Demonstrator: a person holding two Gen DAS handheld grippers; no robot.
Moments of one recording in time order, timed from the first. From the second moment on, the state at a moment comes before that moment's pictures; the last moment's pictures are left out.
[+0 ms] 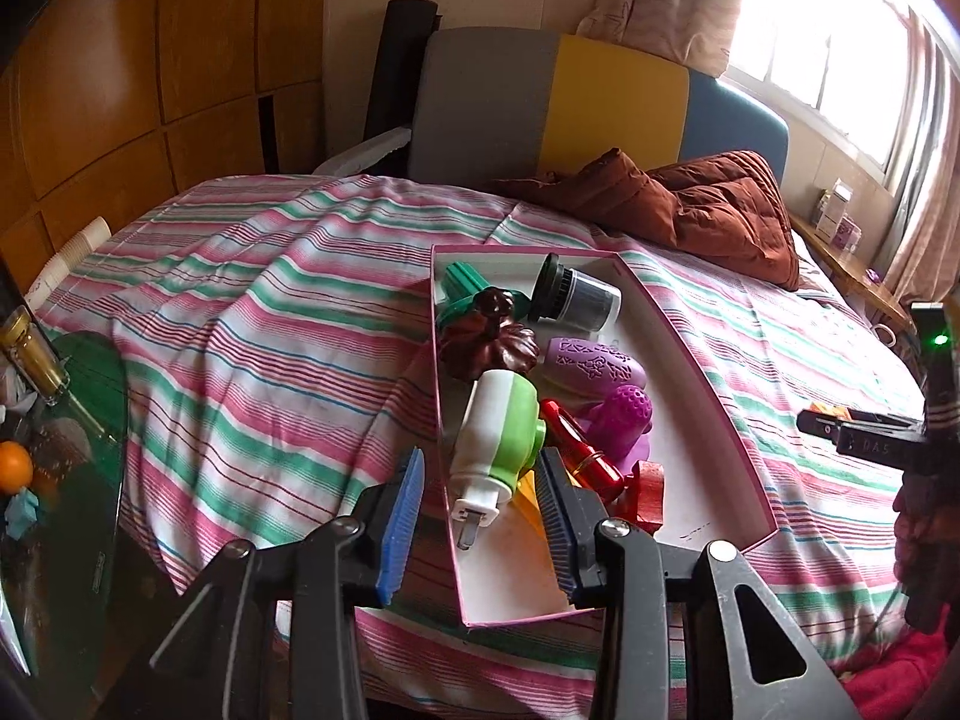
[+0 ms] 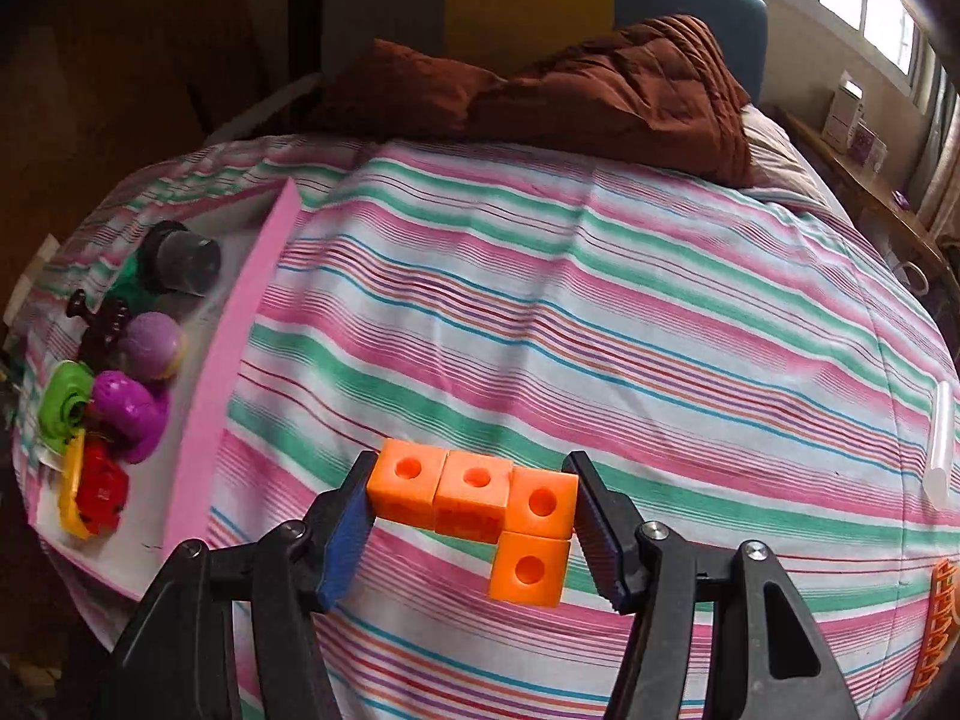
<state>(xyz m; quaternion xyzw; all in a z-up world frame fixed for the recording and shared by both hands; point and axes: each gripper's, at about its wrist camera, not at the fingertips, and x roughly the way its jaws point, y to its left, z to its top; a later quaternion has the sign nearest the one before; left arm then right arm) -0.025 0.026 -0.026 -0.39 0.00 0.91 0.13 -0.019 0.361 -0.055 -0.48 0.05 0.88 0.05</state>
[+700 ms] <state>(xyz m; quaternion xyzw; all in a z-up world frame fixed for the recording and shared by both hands) -0.036 -0.001 -0.038 -0.41 -0.02 0.91 0.11 -0.127 0.230 -0.069 -0.54 0.09 0.83 -0.10</state>
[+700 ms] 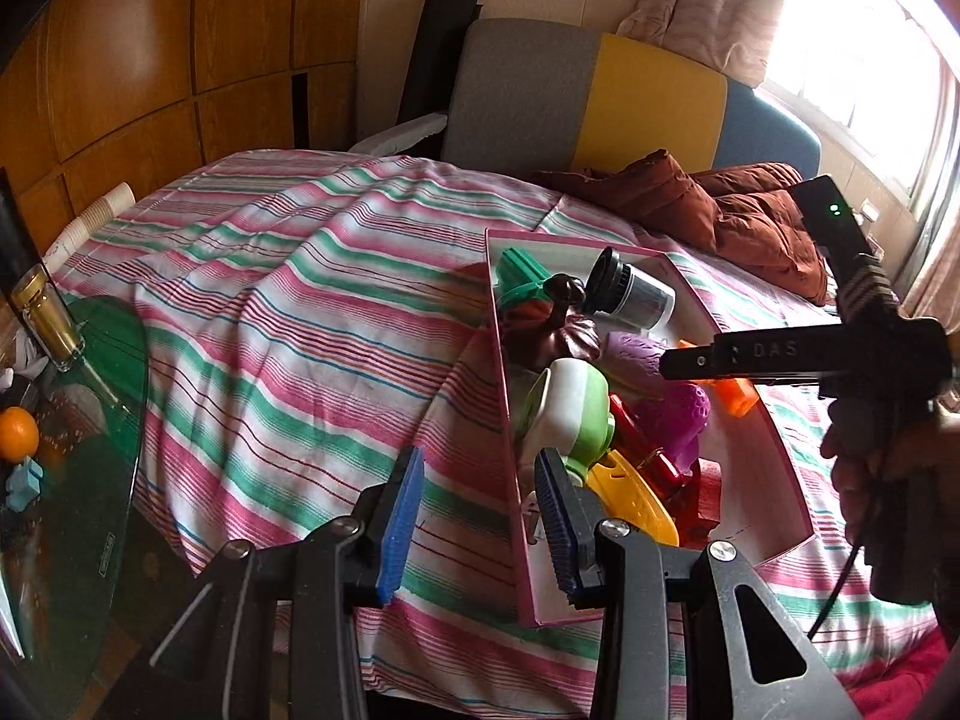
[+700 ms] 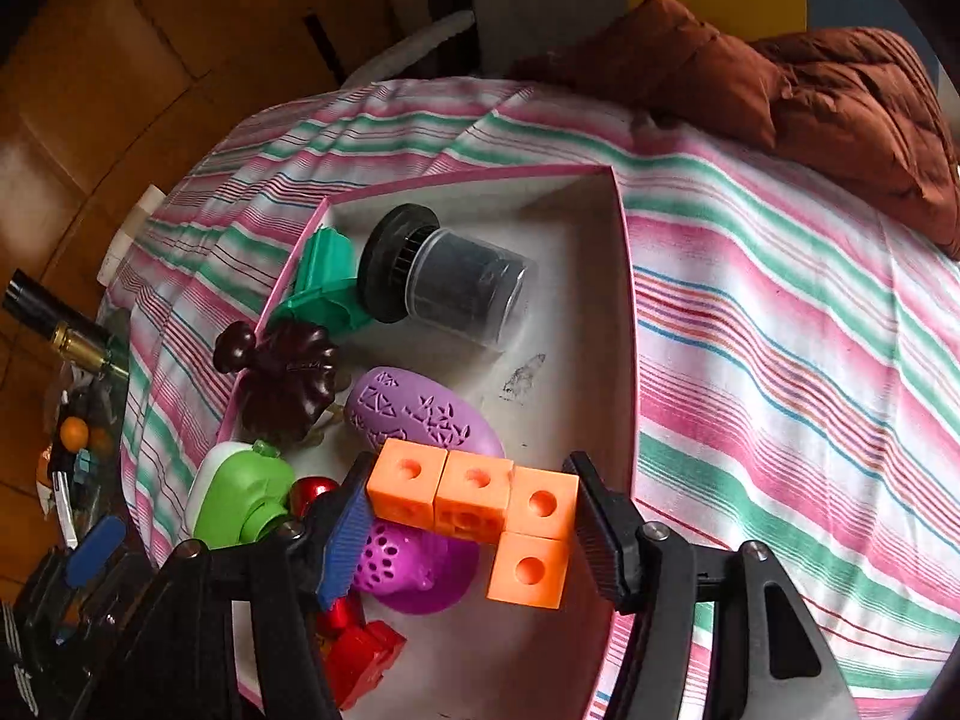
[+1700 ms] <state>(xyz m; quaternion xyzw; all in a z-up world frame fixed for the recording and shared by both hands) -0.012 0.020 -0.016 -0.37 0.01 0.92 0.10 -0.029 0.240 -0.028 -0.41 0.02 0.91 0.01</state>
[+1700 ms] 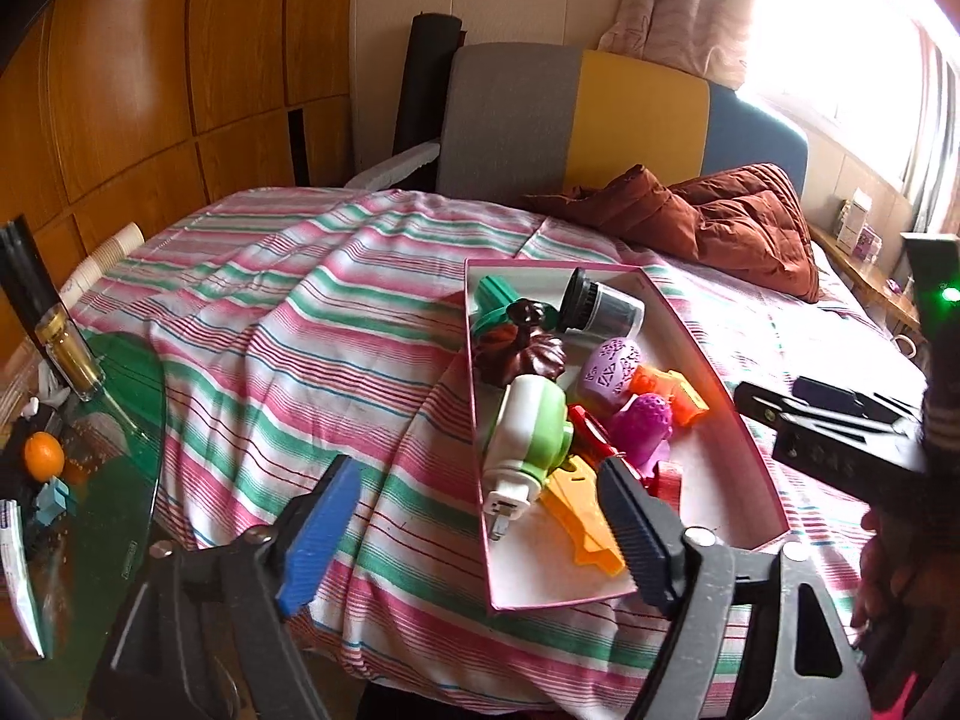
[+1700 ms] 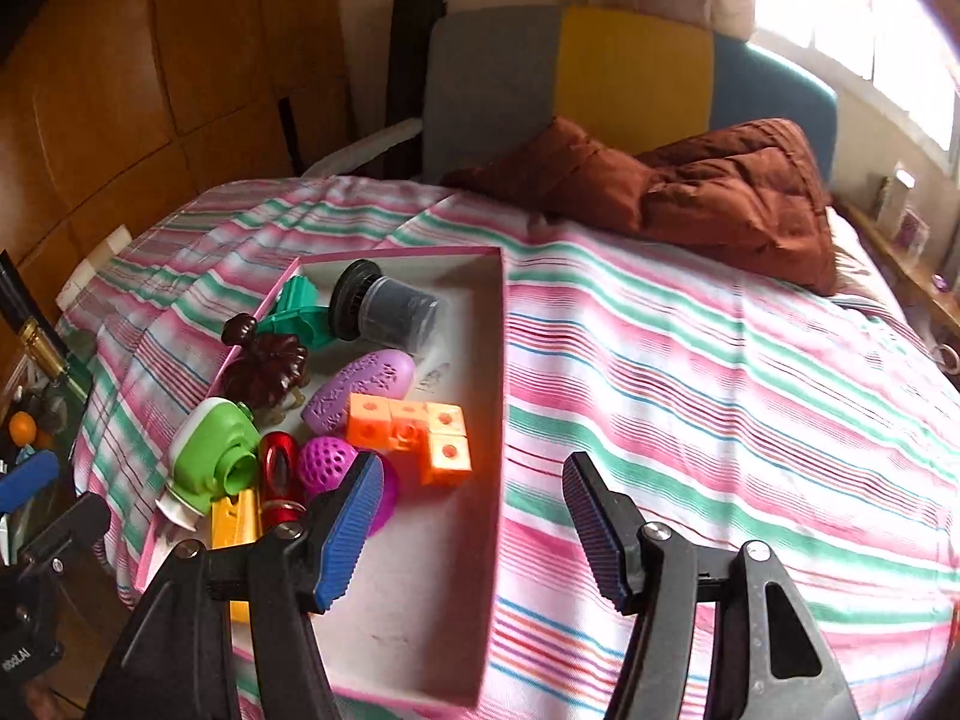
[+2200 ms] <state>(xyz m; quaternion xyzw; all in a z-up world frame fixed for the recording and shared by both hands) 0.012 0.032 -0.005 -0.35 0.02 0.93 0.06 0.027 0.237 -0.020 -0.37 0.01 0.93 0.06</state>
